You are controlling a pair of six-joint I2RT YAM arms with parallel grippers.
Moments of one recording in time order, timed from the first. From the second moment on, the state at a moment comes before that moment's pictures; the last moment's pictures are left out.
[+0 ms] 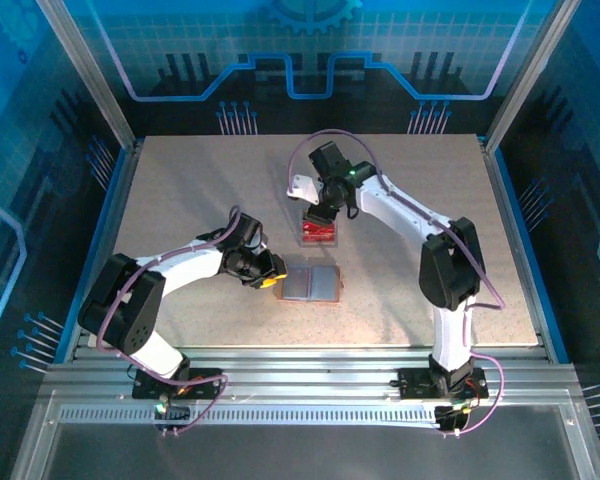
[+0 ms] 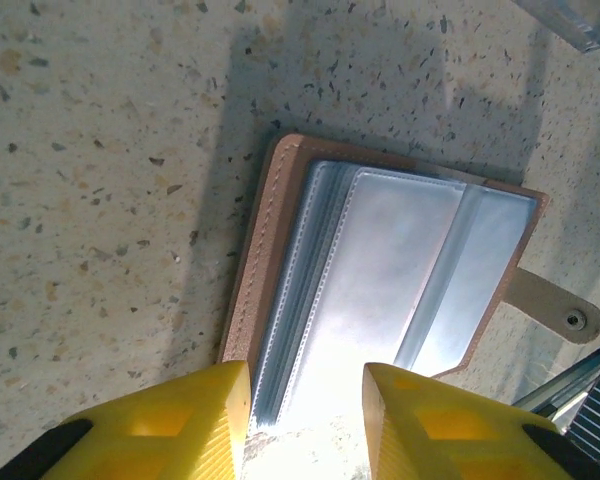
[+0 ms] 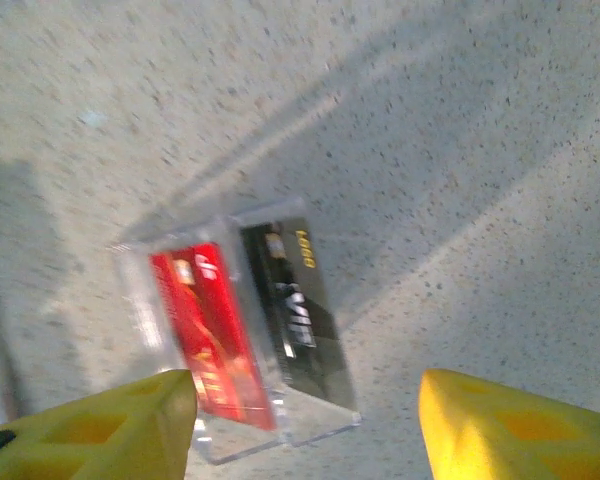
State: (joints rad) left arm -0.42 1.58 0.81 -0.37 0.48 -0.85; right arm 0.58 1.94 1.71 -0.80 -0.02 -0.70
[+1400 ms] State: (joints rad) left arm -0.42 1.62 0.79 -0.30 0.50 -0.88; right arm 0.70 1.69 0.94 -0.16 -0.49 0.98
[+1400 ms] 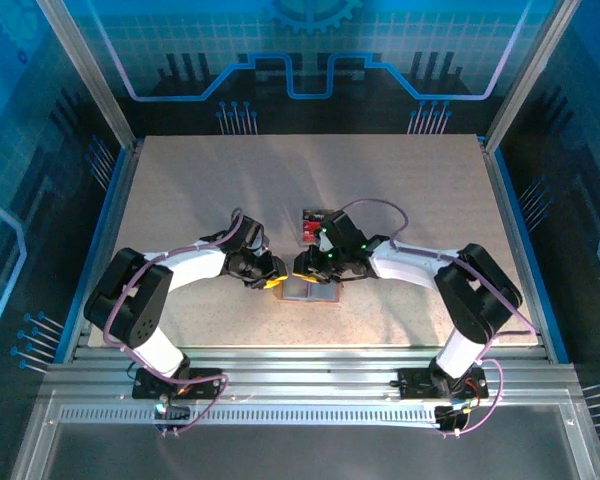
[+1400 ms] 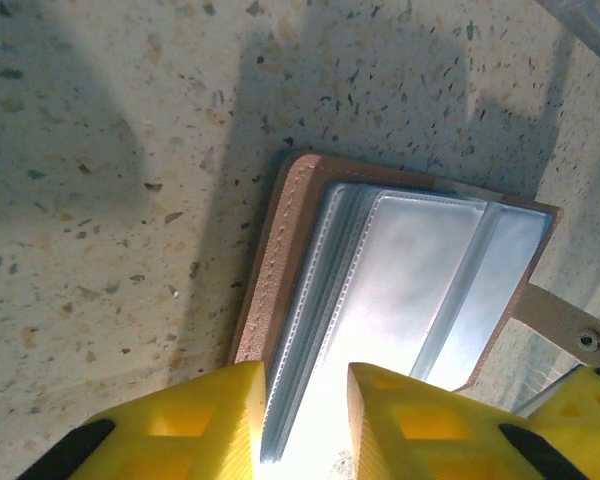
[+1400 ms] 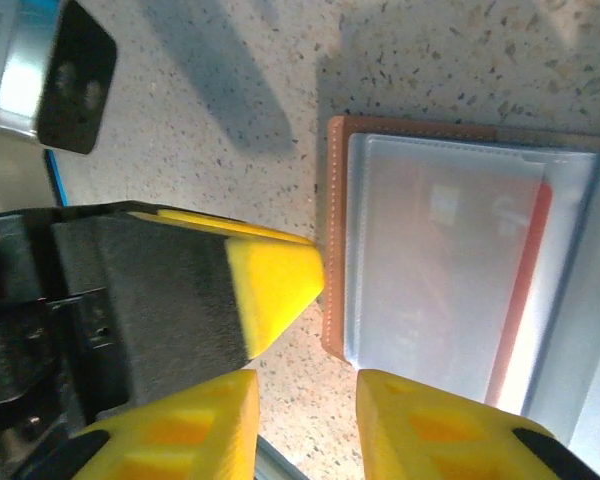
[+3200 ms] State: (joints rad) left arm -0.42 1.62 0.77 -0.22 0.53 -0.93; right arm 0.72 1.81 1.02 -0.33 -0.44 0.85
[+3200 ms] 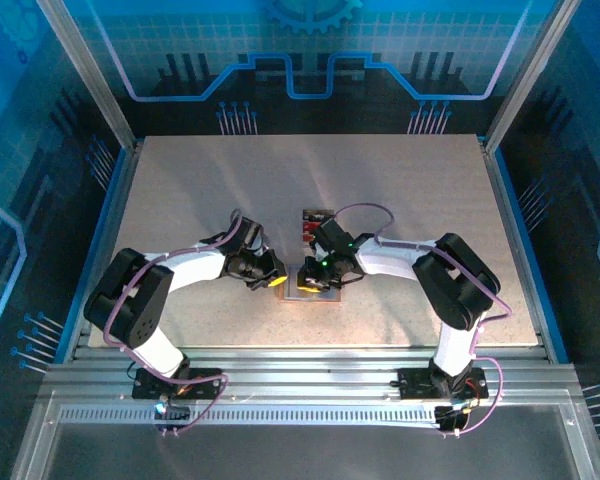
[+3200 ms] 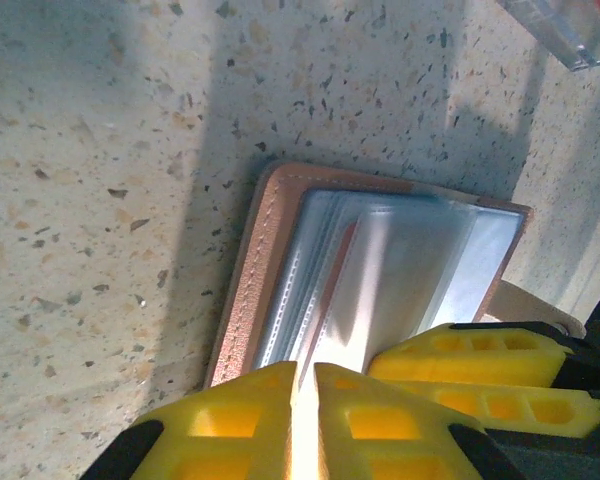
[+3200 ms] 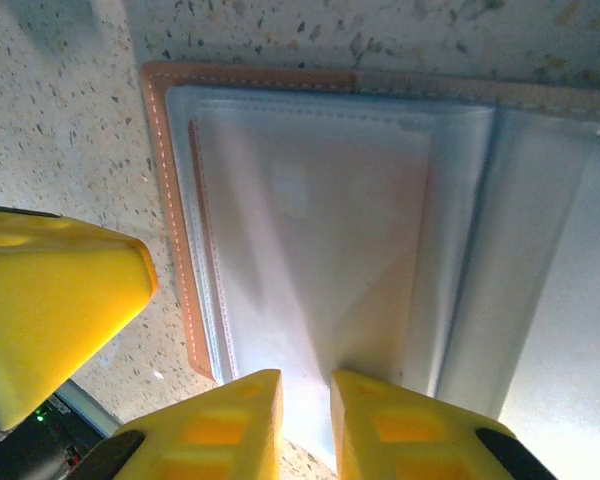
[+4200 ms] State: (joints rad) left arm -0.47 1.68 0.77 -0.13 0.57 -1.00; right arm 0.67 1.73 0.79 -0.04 -0.51 0.94
